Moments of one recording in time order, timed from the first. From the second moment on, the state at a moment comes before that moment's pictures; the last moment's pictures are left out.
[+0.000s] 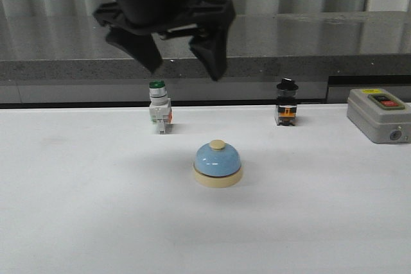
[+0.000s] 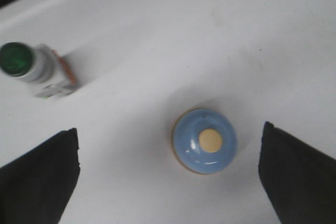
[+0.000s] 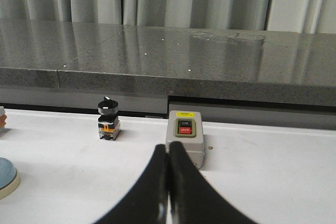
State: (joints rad) left arm -0.64 1.77 -1.41 0.03 0.67 -0.18; right arm 0.07 -0.01 0.03 0.01 0.02 -0.03
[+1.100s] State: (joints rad) left arm -0.18 0.58 -0.72 0.25 0.64 -0.42; right arm 0.07 -0.01 0.03 0.01 0.02 -0.03
